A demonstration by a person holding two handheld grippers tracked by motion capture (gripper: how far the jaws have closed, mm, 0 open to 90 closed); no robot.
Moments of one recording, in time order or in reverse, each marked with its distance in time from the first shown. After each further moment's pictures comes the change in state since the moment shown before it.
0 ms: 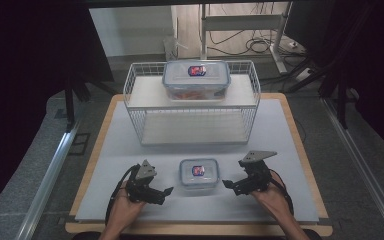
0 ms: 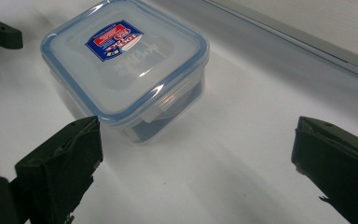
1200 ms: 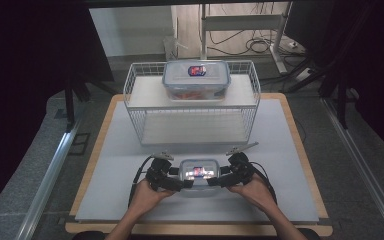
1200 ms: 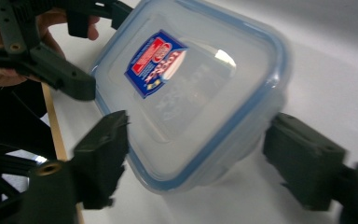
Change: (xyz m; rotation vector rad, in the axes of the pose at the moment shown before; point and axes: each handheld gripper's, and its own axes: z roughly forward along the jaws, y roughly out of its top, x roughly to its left) left arm 0.003 0.037 0.043 0.025 -0.359 -0.238; right arm 0.004 0.021 0.040 0.114 0.244 0.206
